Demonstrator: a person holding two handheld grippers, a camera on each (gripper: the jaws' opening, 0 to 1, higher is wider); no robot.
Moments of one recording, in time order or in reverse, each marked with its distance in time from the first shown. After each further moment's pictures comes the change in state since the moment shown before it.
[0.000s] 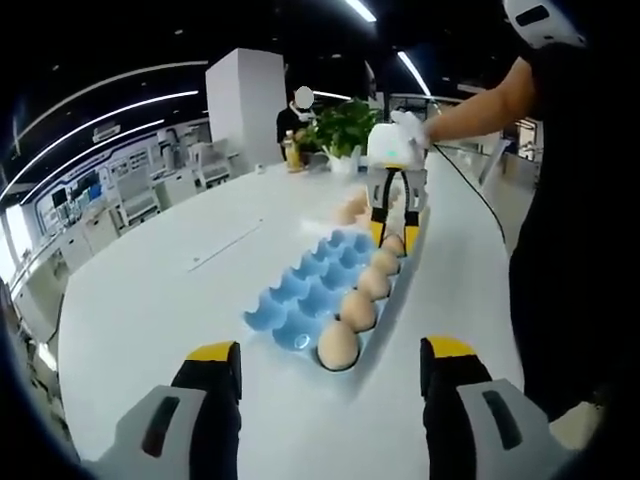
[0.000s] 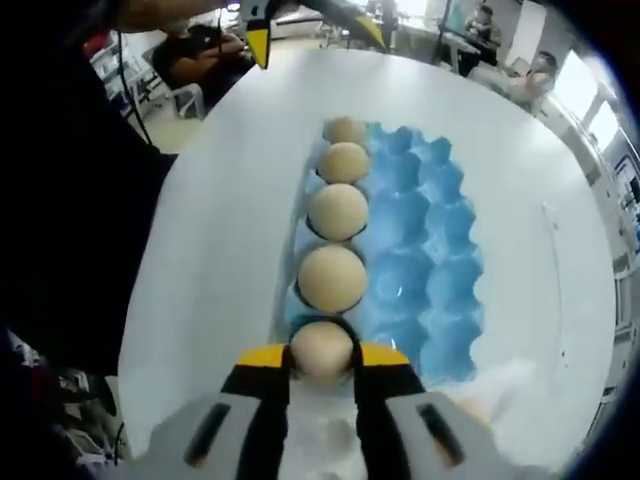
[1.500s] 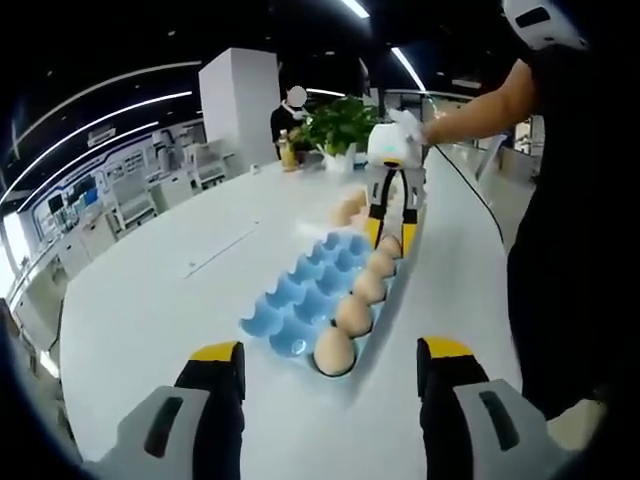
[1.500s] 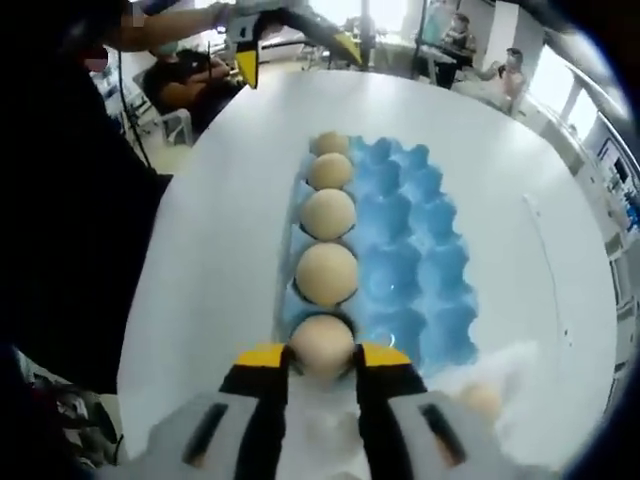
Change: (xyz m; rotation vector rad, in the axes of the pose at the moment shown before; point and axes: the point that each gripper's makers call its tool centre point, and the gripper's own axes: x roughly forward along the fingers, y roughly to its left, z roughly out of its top) left arm 0.001 -0.005 0.010 0.005 -0.002 -0.011; right arm -0.011 0.002 -0.002 0.074 -0.124 -0.048
